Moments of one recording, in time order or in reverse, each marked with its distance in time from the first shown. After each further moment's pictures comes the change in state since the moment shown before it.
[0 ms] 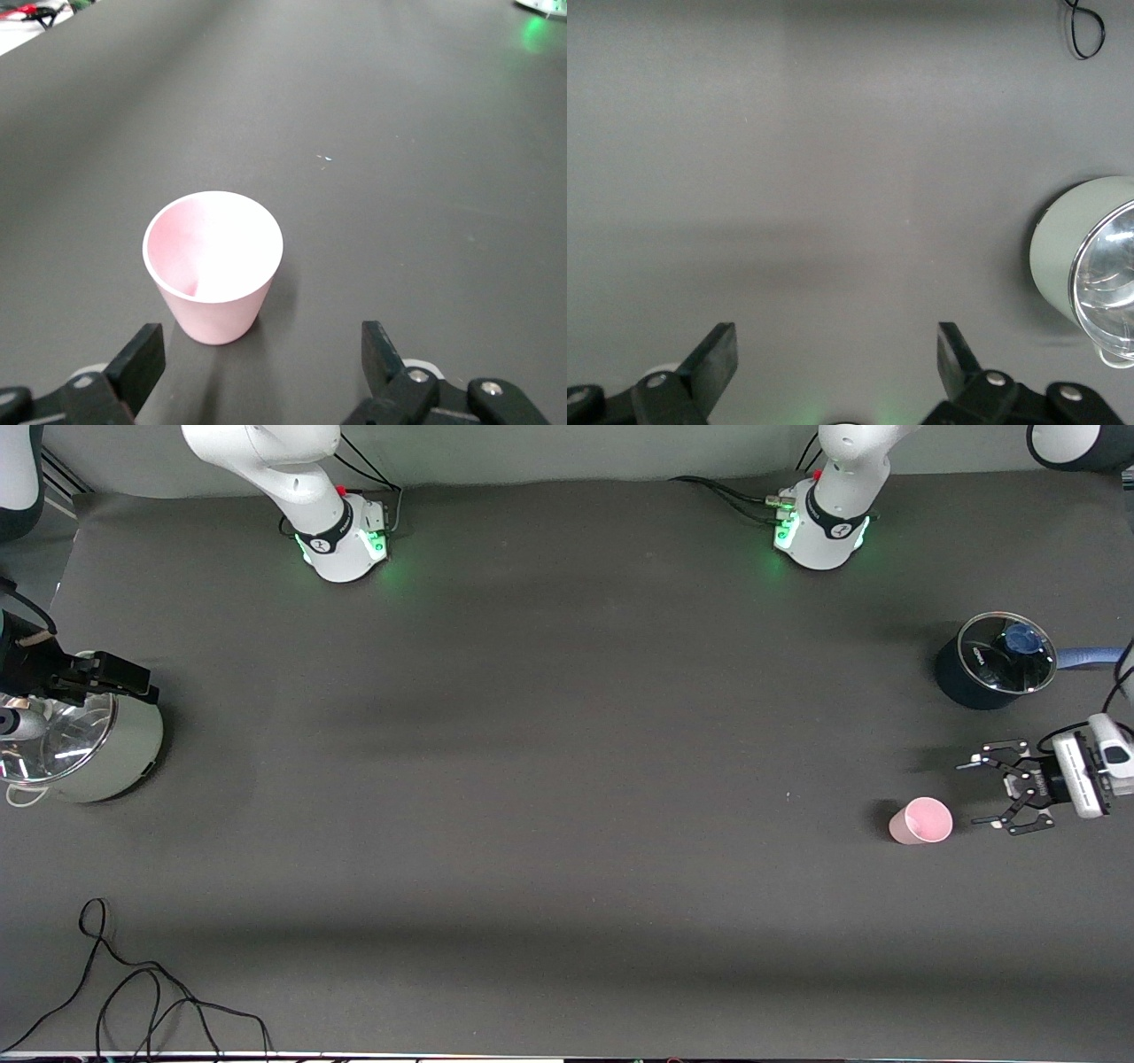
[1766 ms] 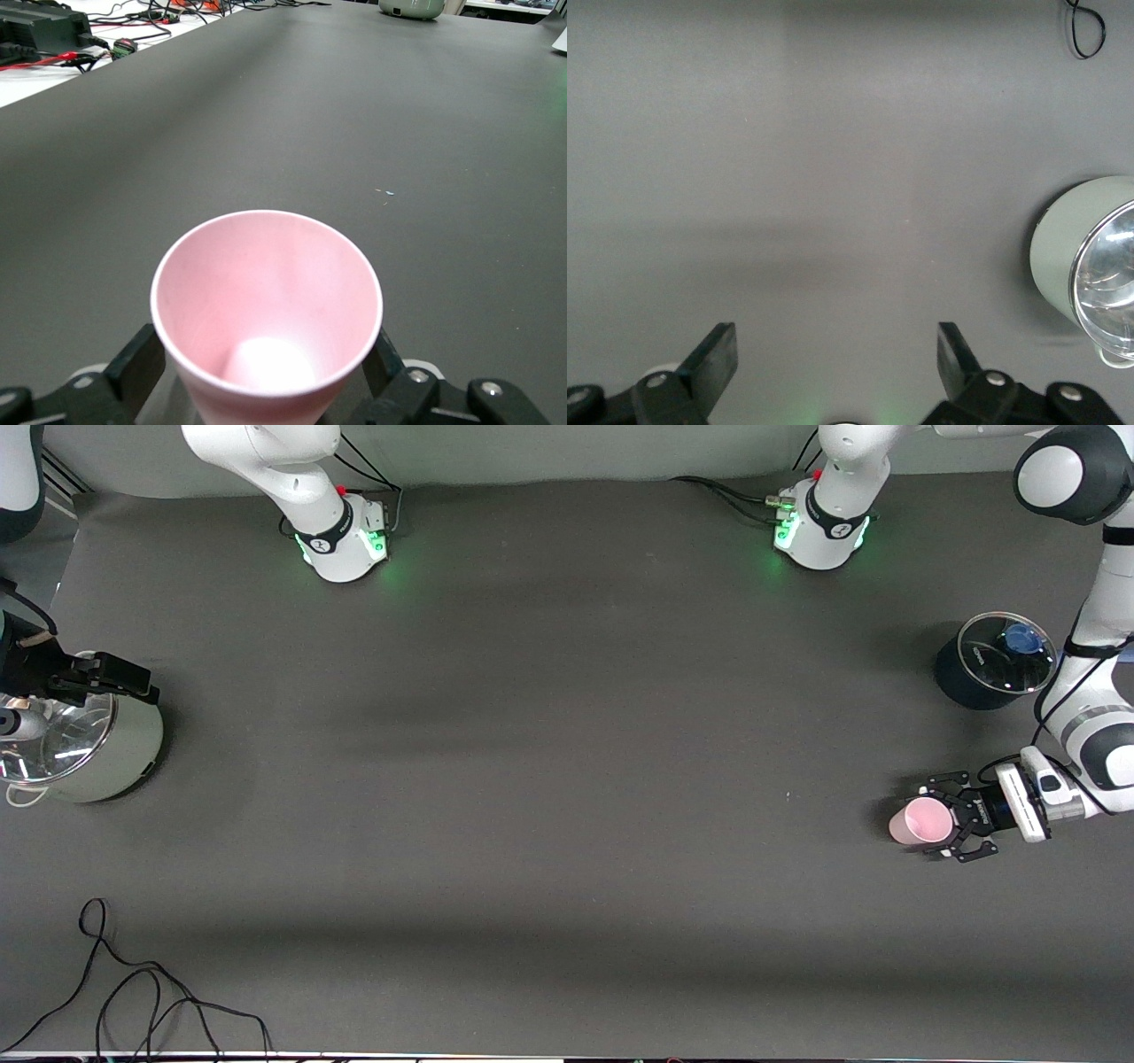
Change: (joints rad) left arm -0.001 0.159 -0.082 0.047 -0.158 0.081 0.073; right arm 0.000 0.001 0.000 0.000 0.000 0.000 0.000
